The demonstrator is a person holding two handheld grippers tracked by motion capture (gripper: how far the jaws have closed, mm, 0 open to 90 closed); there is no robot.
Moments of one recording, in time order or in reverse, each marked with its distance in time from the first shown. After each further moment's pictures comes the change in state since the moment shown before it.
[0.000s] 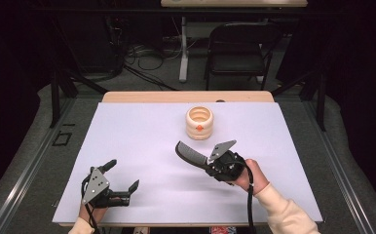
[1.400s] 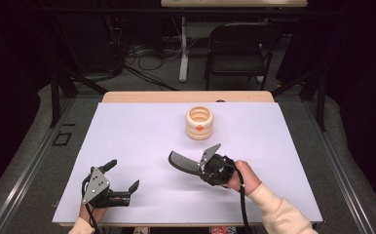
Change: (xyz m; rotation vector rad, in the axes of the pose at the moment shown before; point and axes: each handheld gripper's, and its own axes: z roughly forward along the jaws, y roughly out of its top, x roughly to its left) left arm 0.000 0.000 0.001 0.001 -0.004 -0.003; right arm 0.013 0.011 0.023 0.108 0.038 -0.055
